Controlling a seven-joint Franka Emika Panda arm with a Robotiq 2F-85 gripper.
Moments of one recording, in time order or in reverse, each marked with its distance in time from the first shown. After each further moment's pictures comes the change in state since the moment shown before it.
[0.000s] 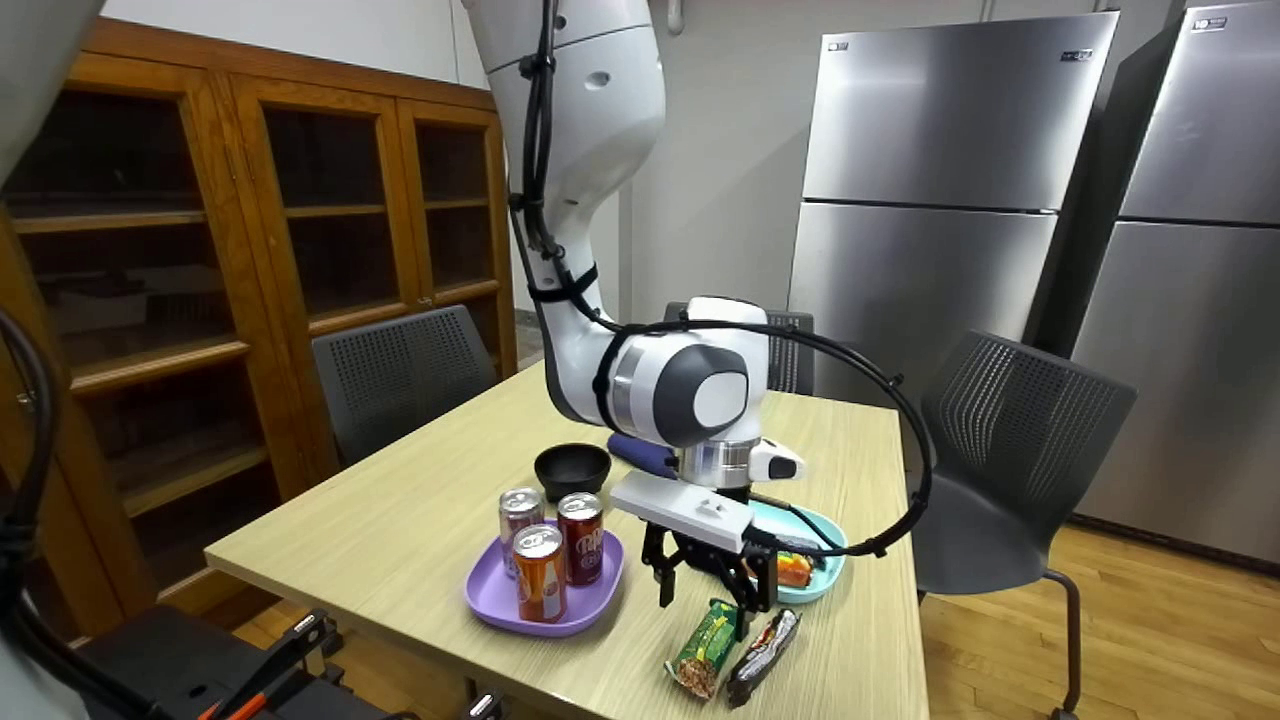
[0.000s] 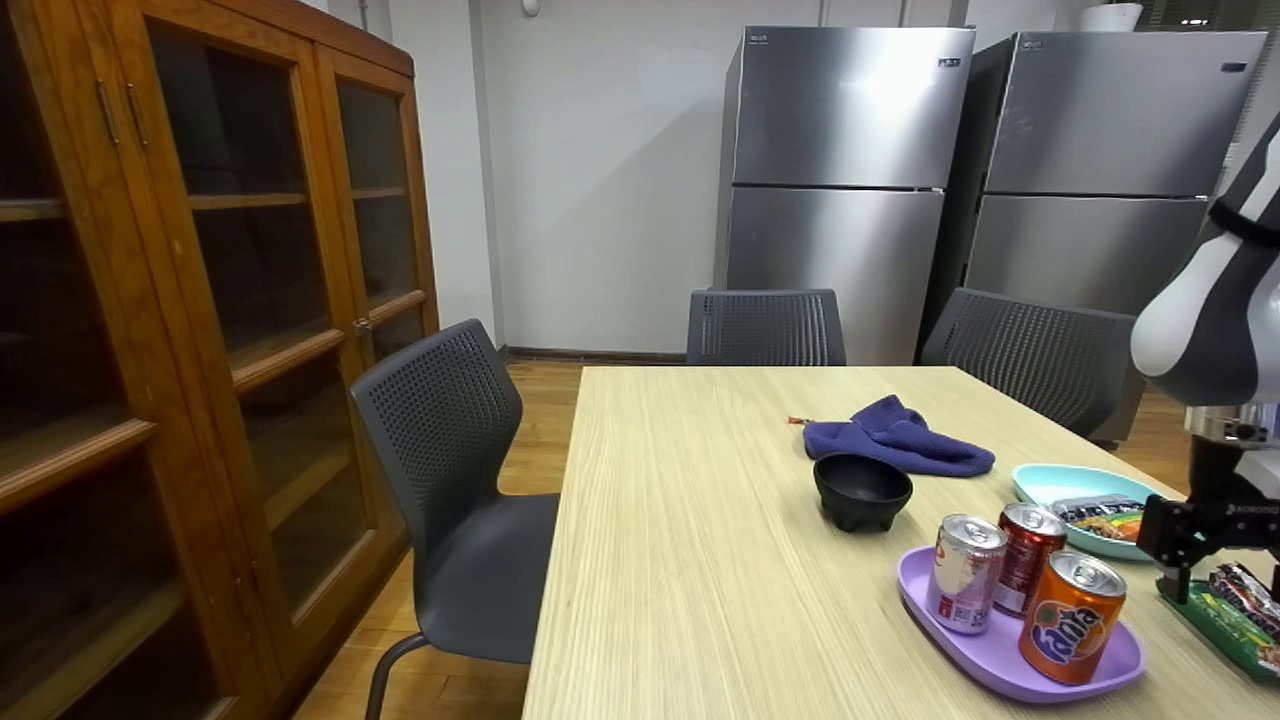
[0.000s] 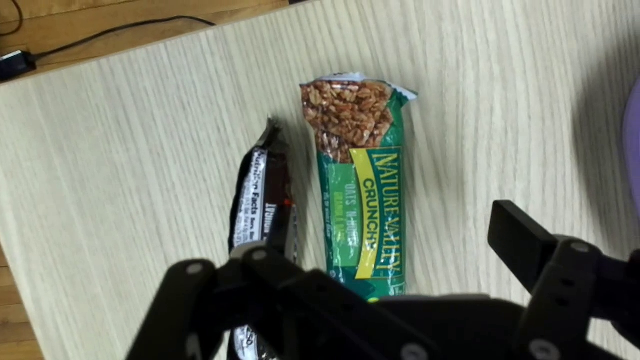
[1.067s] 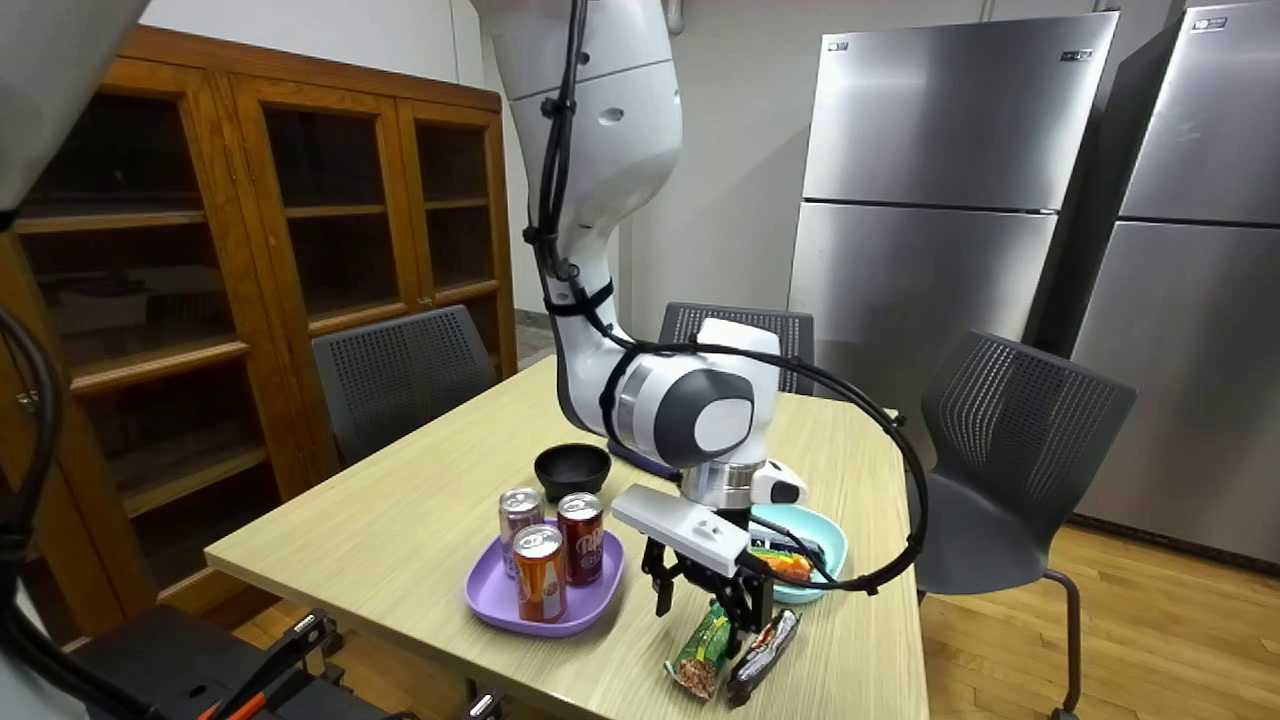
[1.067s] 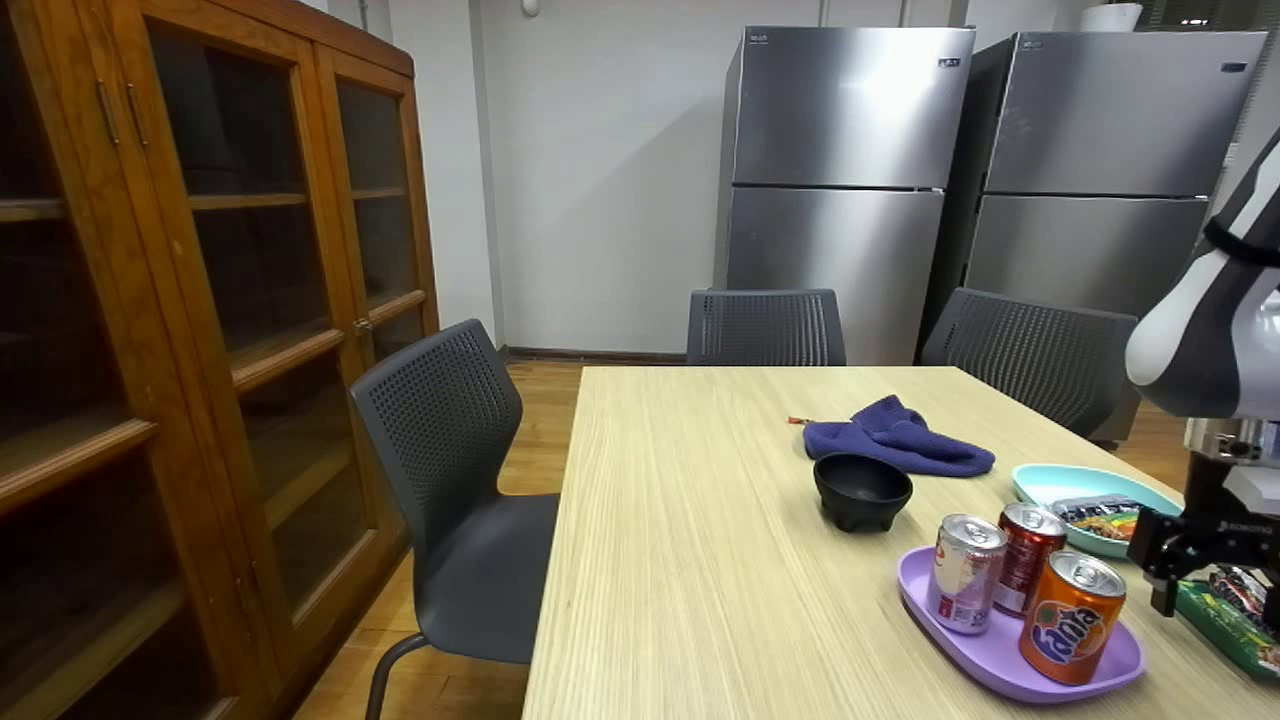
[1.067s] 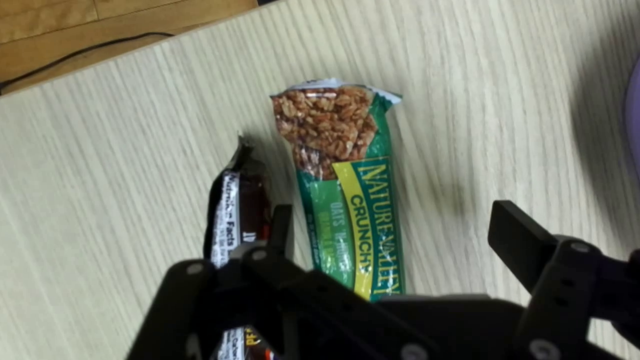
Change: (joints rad) arm -0.064 0.053 0.055 0.033 0.072 0.000 -0.006
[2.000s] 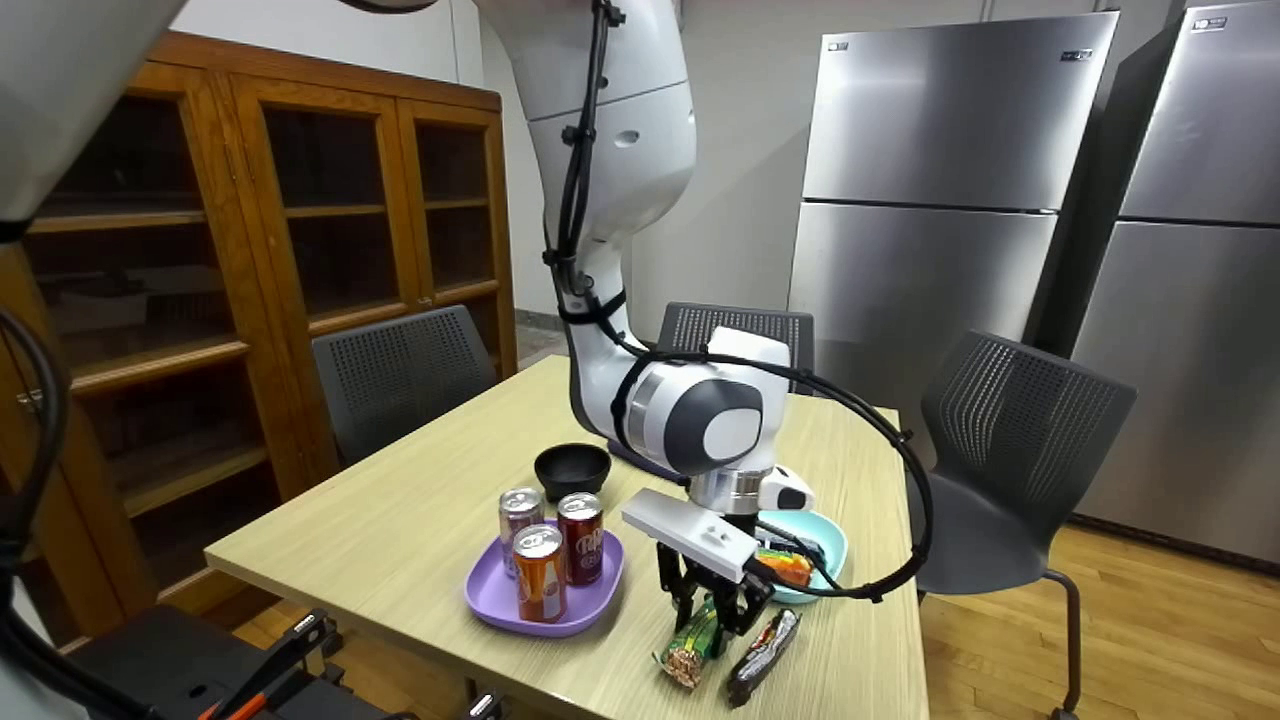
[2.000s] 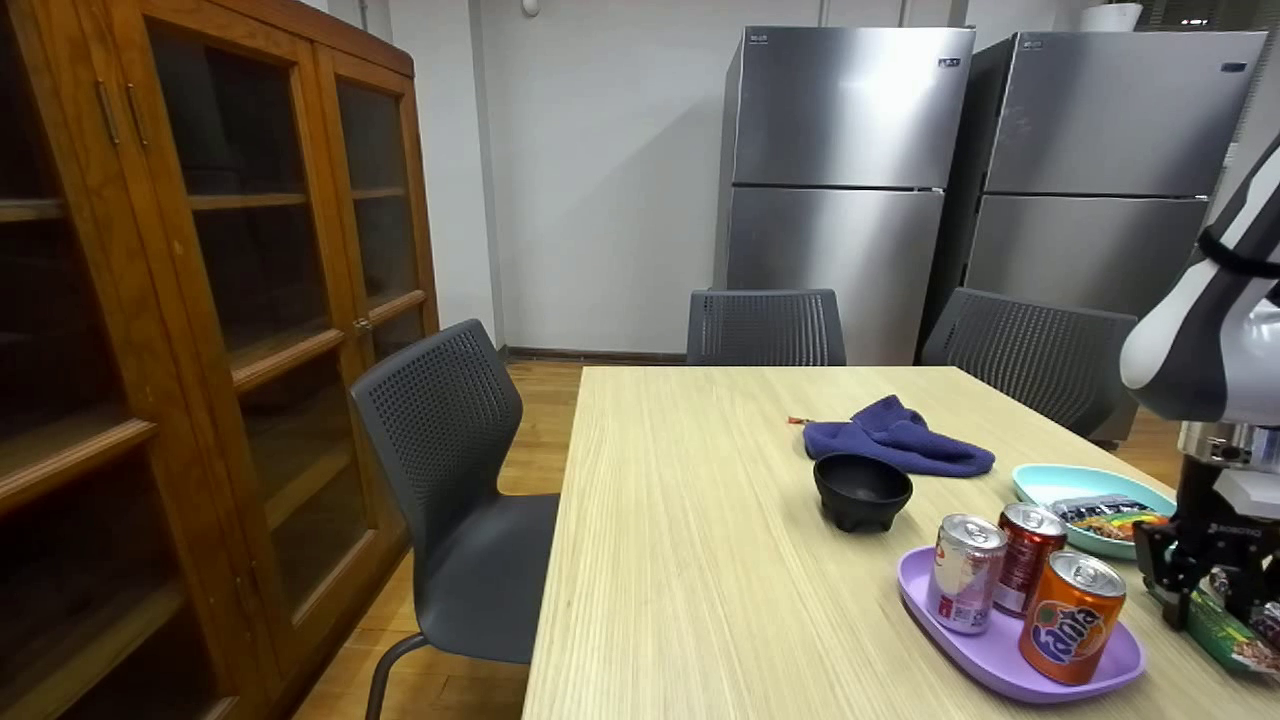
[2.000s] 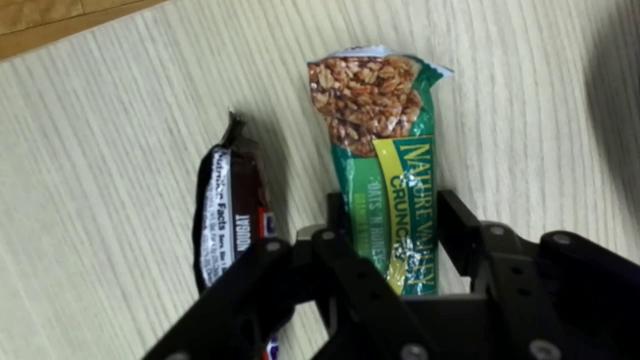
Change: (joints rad) arm -0.032 0.041 0.027 0.050 0.016 -0.005 -0.013
